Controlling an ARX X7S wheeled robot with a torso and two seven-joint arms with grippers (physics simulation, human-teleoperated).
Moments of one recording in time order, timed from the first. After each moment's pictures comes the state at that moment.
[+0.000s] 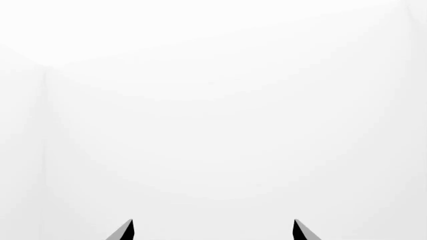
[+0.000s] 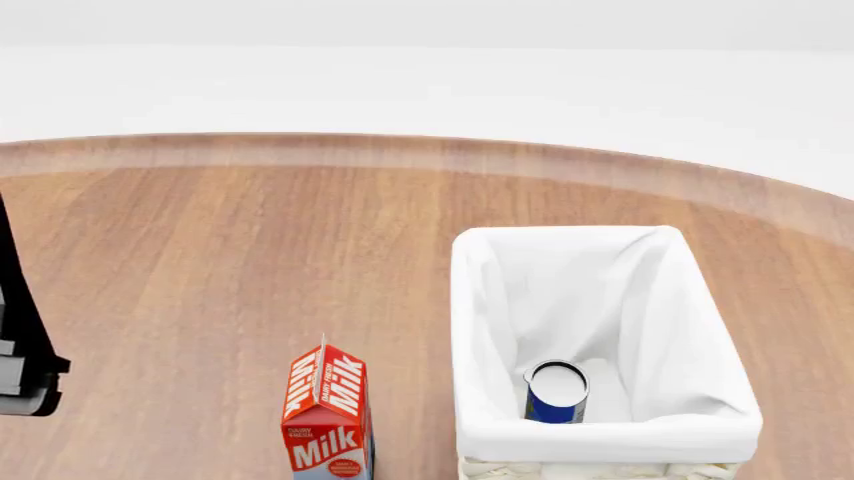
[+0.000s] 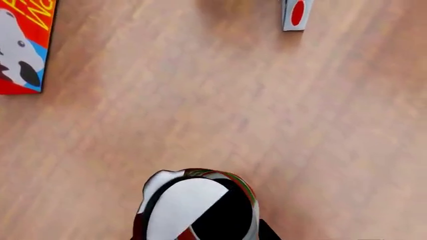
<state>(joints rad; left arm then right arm) -0.29 -0.60 0.20 0.88 -0.38 -0.46 -0.54 0.13 0.57 -0.85 -0.34 1.03 0.90 0.44</state>
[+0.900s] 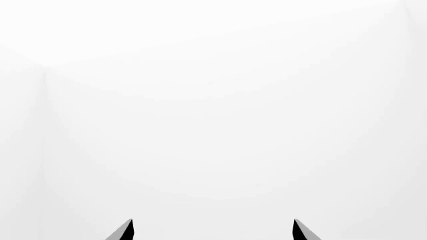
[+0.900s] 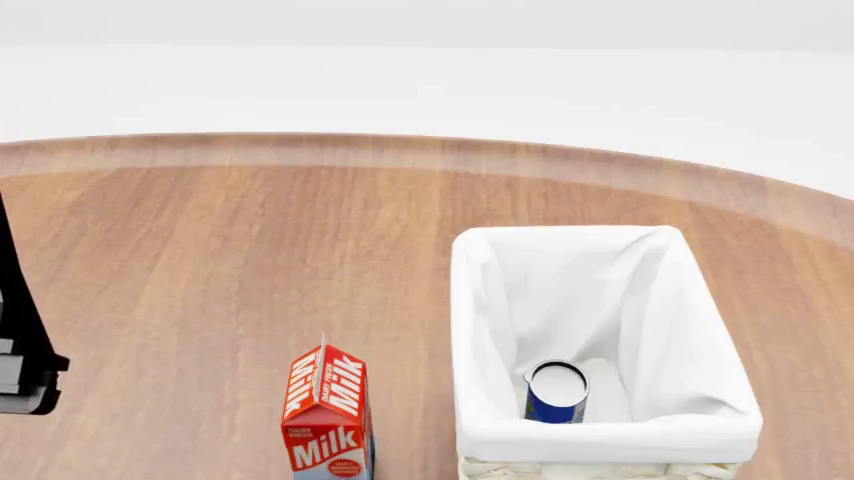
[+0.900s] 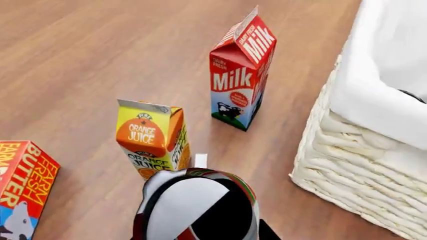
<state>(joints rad) -0.30 -0.61 0.21 0.88 -0.39 -0.46 -0.55 0.36 0.68 -0.62 -0.72 1.31 0.96 0.73</state>
